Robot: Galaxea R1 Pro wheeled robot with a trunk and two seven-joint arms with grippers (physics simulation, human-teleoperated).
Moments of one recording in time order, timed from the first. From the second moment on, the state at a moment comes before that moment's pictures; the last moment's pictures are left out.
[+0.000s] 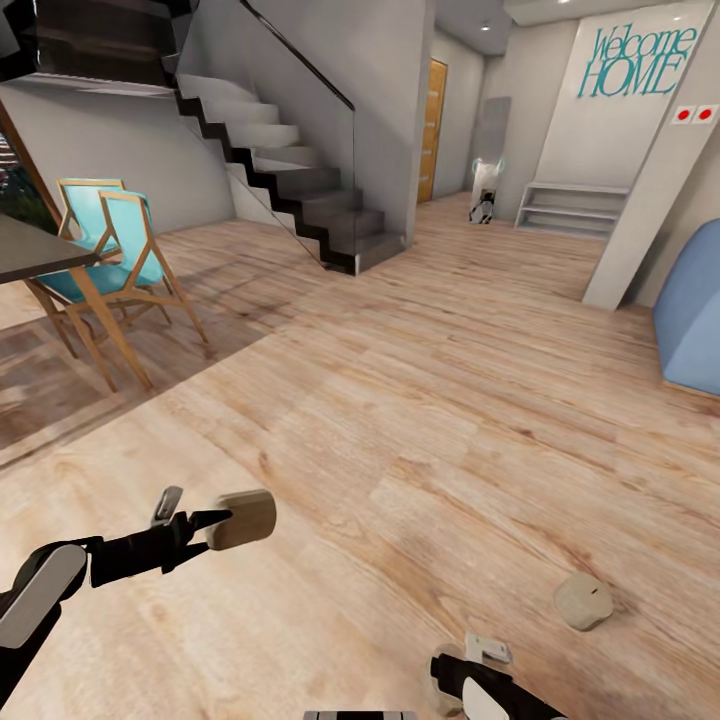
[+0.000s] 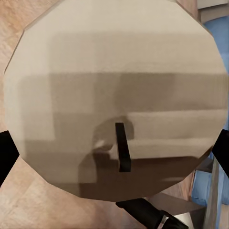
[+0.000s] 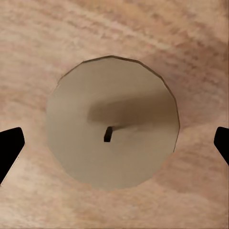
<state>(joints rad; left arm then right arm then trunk) -0.43 0.43 -0.02 -1.10 1.19 0.99 -0.31 -0.53 0.03 0.69 -0.23 -0.97 0.07 -0.23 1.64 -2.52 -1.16</state>
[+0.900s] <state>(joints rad) -0.43 0.43 -0.02 -1.10 1.19 0.99 -0.31 -0.53 0.03 0.69 -0.23 -0.96 0.07 -0.23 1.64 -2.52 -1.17</state>
